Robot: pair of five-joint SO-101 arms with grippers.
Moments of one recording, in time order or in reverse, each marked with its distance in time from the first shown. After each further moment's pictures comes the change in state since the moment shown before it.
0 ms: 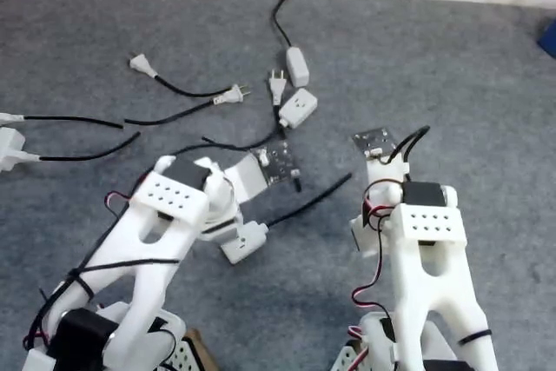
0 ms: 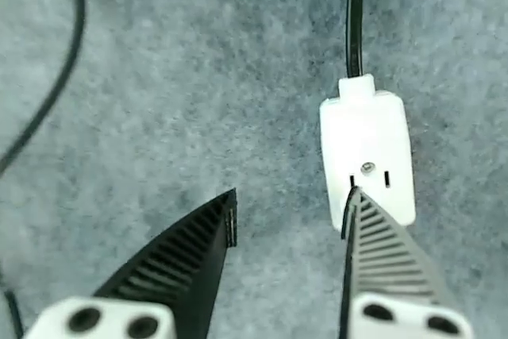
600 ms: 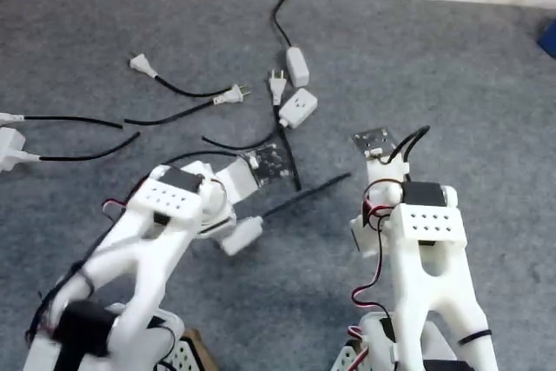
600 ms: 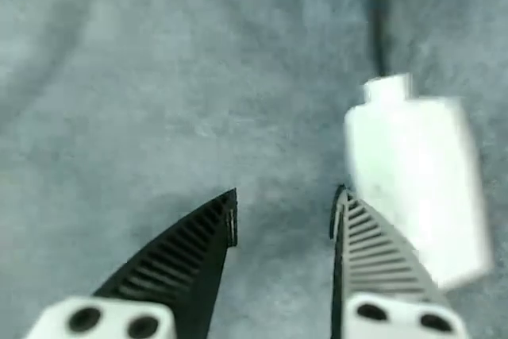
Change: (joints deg) left arm -2.0 7.9 4.5 -12.0 -0.5; right arm 0.0 0.0 0.0 0.0 0.0
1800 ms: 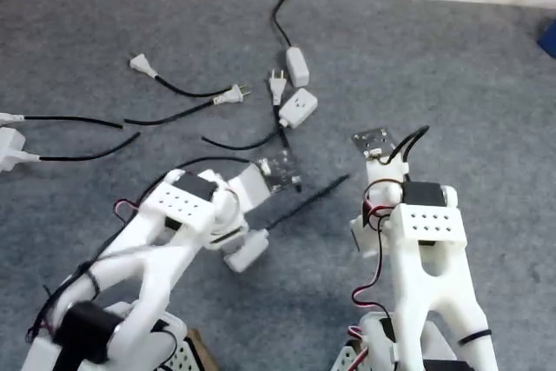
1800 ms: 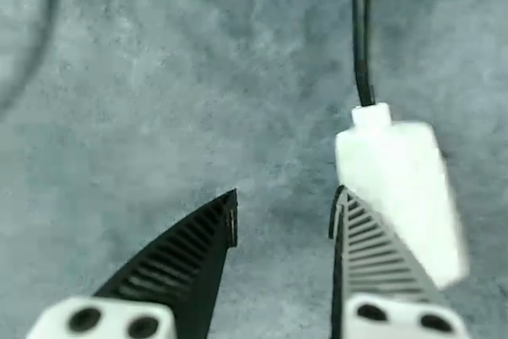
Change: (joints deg) left arm 6.0 -3.6 0.4 4.4 6.5; right arm 0.0 0.0 0.0 0.0 0.7
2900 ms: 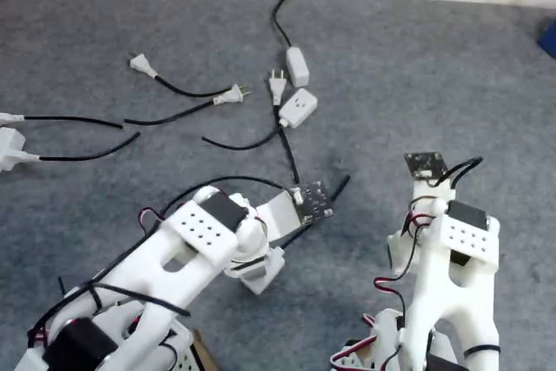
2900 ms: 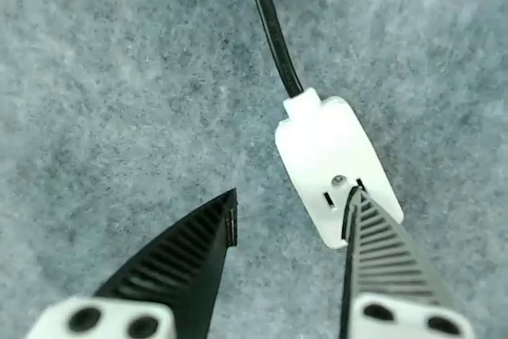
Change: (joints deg) left arm 12.1 -7.1 -0.4 9.2 7.7; right arm 19.0 0.0 7.3 -4.7 6.7
